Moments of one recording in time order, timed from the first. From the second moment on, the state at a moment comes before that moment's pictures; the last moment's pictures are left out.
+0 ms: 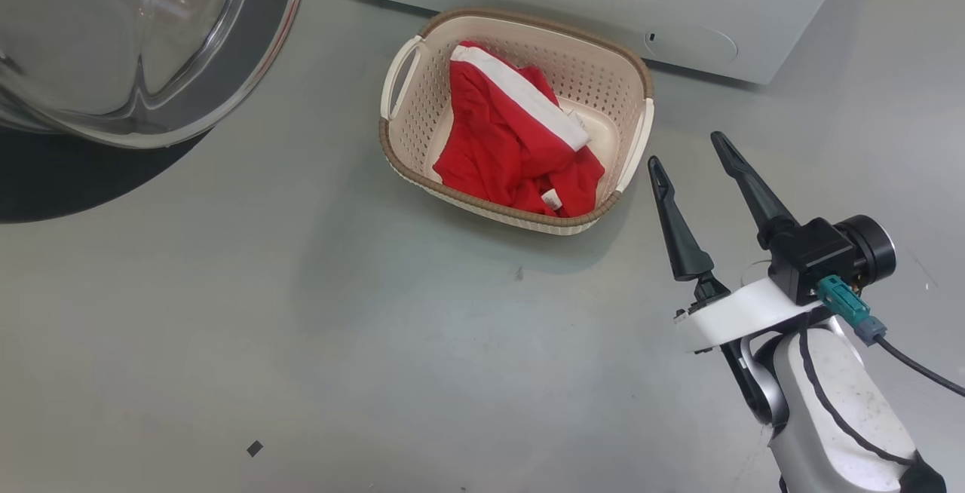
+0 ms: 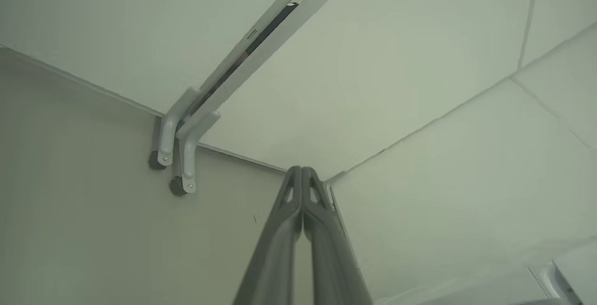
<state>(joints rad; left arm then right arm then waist) -0.77 0.45 0.74 0.60 -1.01 0.01 0.22 -0.26 -0.10 0.27 0.11 0.16 0.06 -0.22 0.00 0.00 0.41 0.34</state>
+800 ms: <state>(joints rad) -0.96 0.45 0.80 0.84 -1.17 0.10 0.44 -0.28 -0.09 0.29 0.15 0.16 0.06 -0.22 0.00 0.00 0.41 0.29</state>
